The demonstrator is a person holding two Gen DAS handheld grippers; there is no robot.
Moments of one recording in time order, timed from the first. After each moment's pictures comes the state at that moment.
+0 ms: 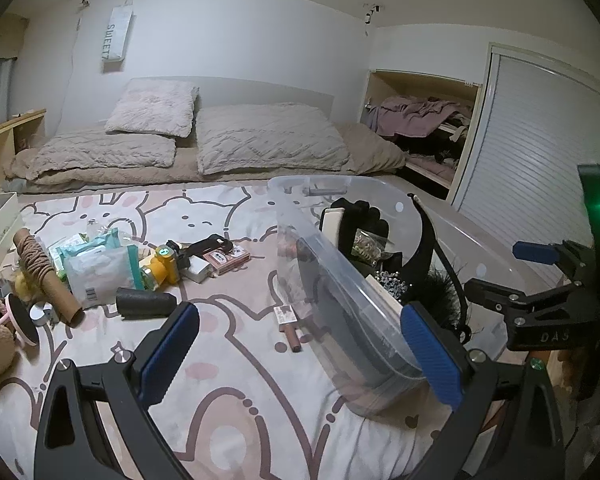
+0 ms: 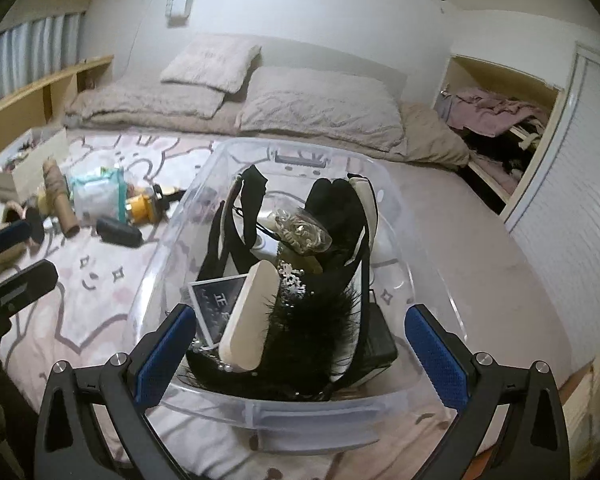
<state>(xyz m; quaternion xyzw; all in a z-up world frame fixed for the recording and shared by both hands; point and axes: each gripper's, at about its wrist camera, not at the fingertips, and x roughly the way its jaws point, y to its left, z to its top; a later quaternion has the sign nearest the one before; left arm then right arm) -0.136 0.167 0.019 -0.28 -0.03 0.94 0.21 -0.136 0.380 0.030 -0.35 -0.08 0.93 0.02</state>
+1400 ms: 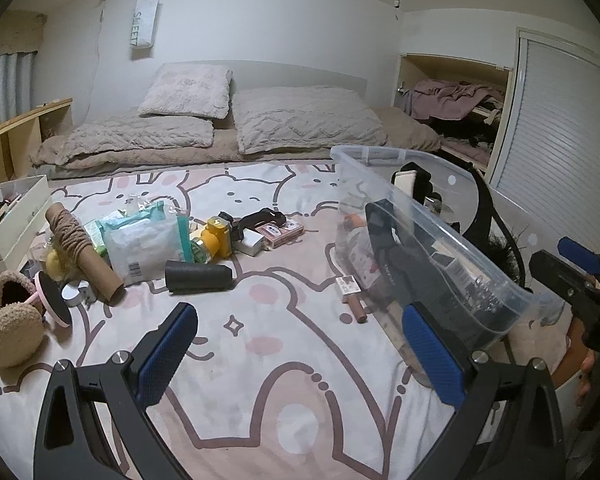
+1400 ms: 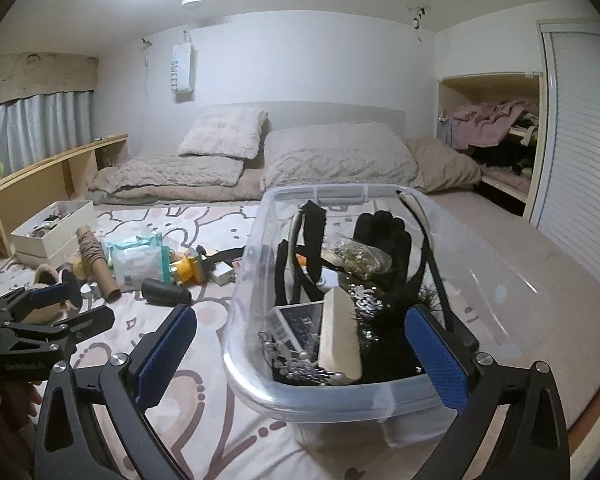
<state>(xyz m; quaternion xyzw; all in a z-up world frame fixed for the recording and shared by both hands) -0.148 0.111 -0.025 -0.30 -0.01 0.94 0.17 -0.103 0.337 0.000 -0.23 0.00 0.97 -0.01</state>
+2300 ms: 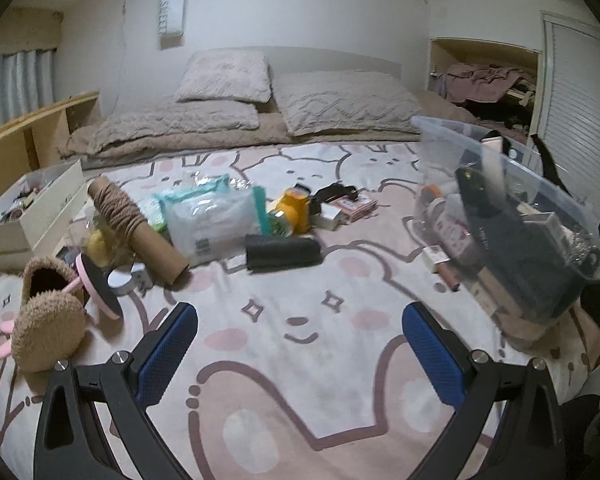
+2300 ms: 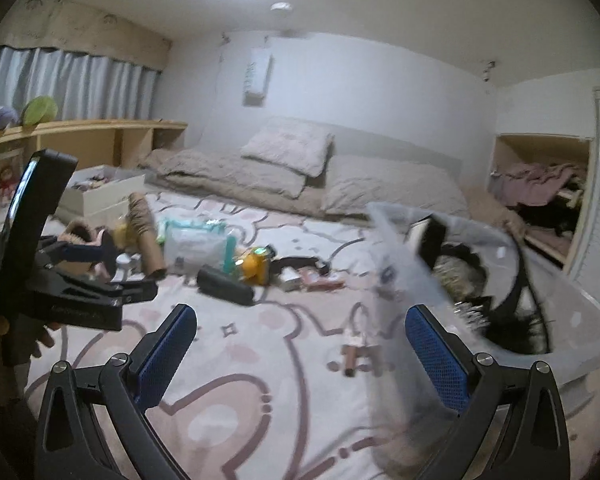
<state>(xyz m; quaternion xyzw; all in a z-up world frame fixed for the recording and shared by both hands) -0.177 0.024 -0.078 -0.31 0.02 0.94 0.11 -0.100 0.226 -0.048 -0.18 -0.09 0.98 -0.08</state>
